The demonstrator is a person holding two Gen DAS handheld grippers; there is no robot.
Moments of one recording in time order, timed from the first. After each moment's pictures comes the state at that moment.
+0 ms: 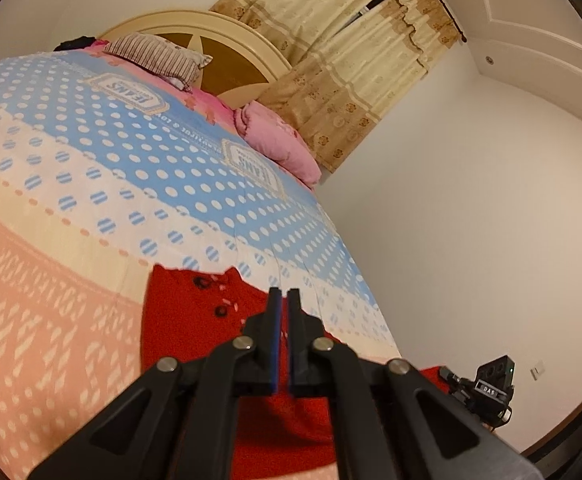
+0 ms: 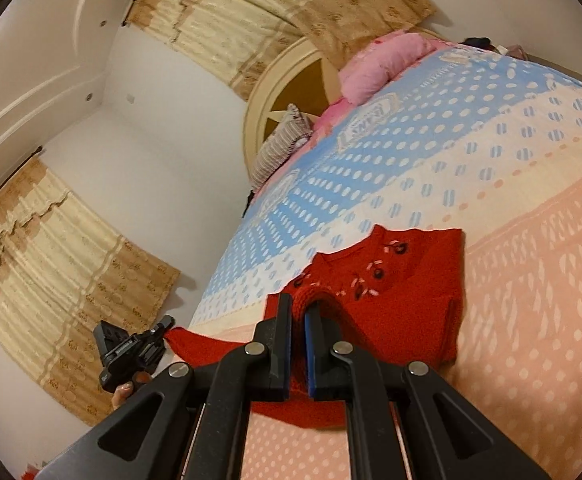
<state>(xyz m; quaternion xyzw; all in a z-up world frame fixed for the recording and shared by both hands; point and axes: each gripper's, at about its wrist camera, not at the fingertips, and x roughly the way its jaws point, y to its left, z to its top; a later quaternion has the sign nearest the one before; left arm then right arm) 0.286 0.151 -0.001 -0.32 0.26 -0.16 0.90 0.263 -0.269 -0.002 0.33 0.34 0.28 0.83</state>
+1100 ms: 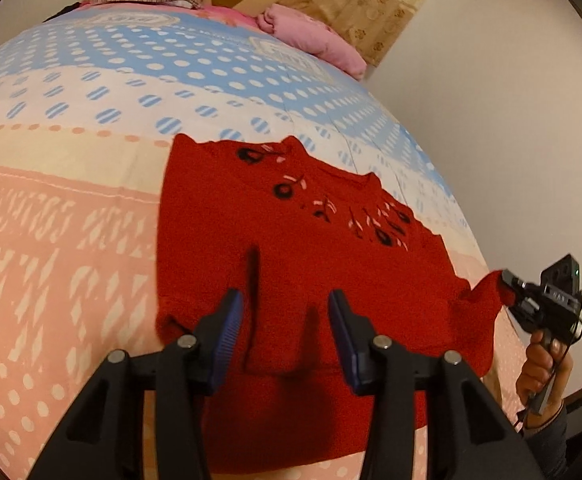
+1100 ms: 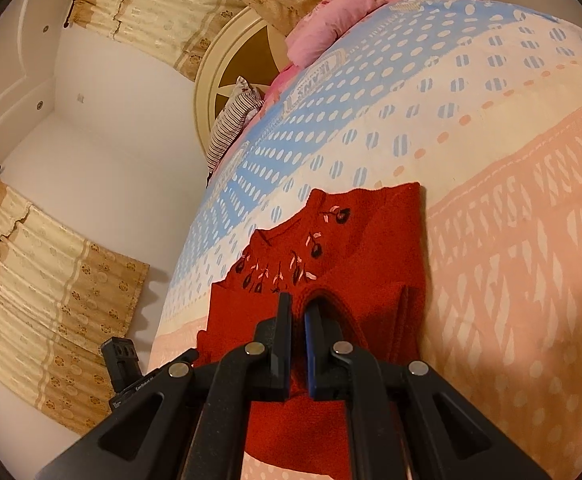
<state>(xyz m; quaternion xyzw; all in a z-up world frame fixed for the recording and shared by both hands) 0.316 0.097 -0.106 -0.20 0.44 -0.12 0.87 0.313 -0.264 -0.081 0.35 0.42 0.24 0.80</state>
